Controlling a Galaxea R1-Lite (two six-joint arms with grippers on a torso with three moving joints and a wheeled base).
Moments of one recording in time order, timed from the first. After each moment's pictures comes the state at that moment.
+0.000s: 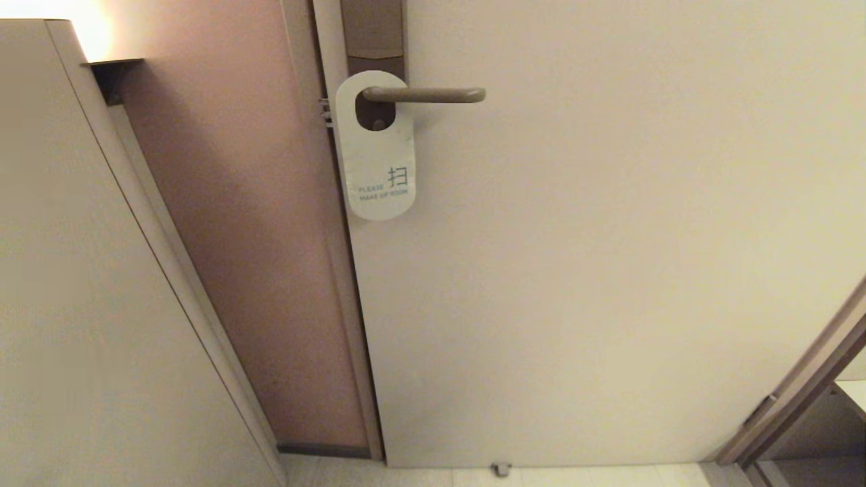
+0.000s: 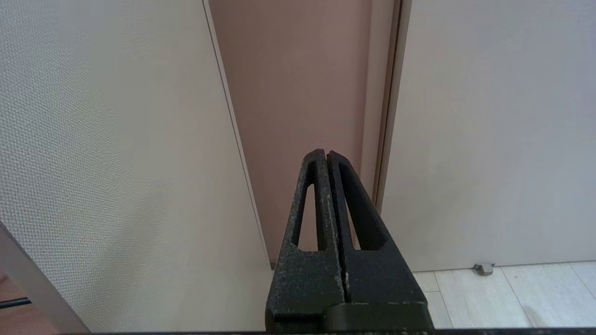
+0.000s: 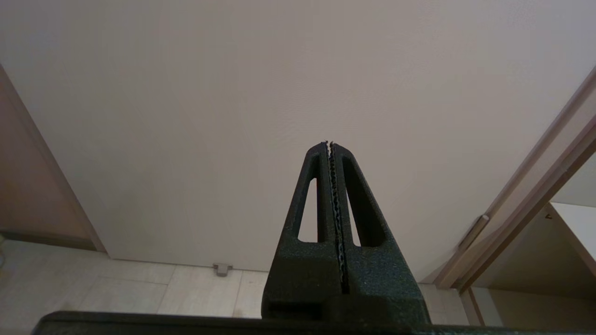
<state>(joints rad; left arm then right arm) 0.00 0.00 0.00 0.00 -0.01 0.04 -0.01 0.00 0.00 0.00 0.00 -0.06</state>
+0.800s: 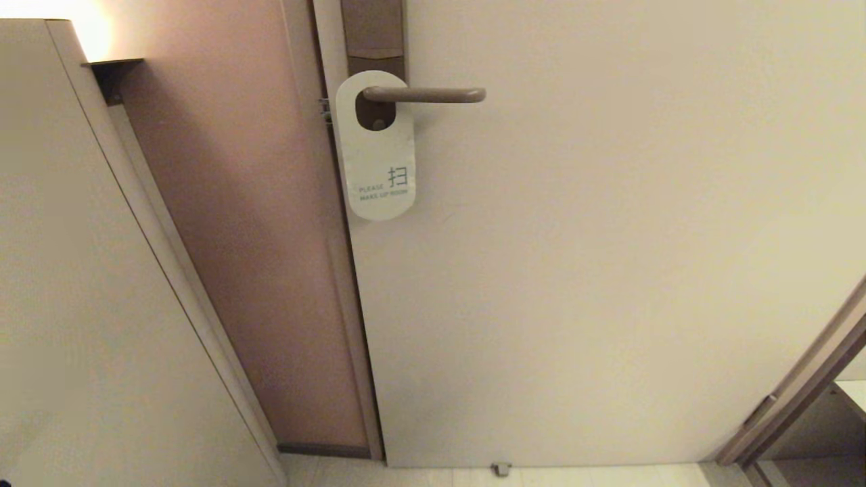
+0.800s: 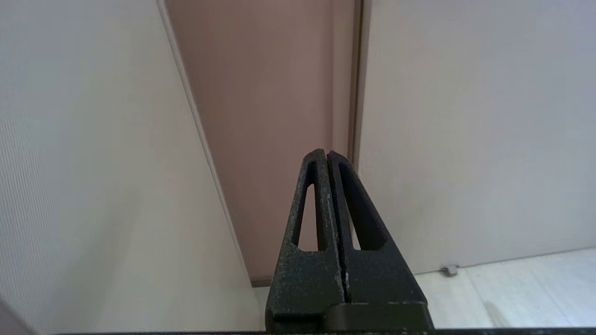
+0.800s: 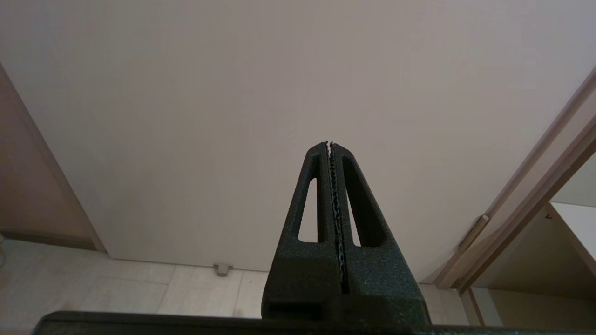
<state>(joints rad) -0.03 0.24 -0.25 0.01 -0.08 0.03 -0.01 0.00 0.00 0.00 0.00 -0.06</state>
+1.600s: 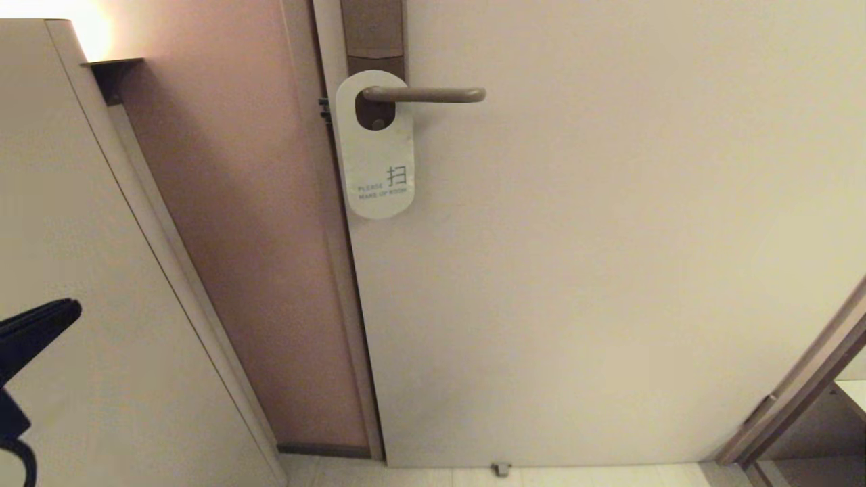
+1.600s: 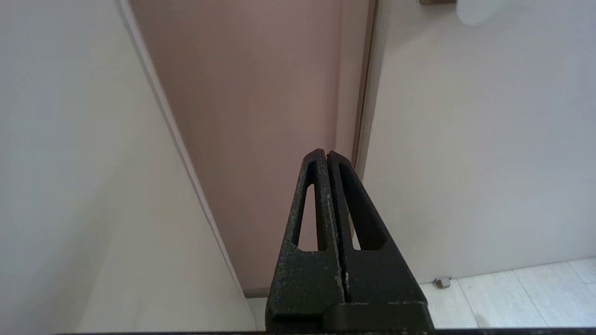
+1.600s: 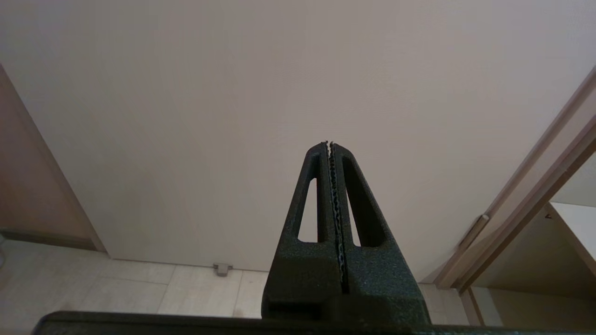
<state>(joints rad) -0.04 0.83 -0.49 -0.26 -0.09 0.03 -0.01 0.00 0.00 0.00 0.00 -0.06</state>
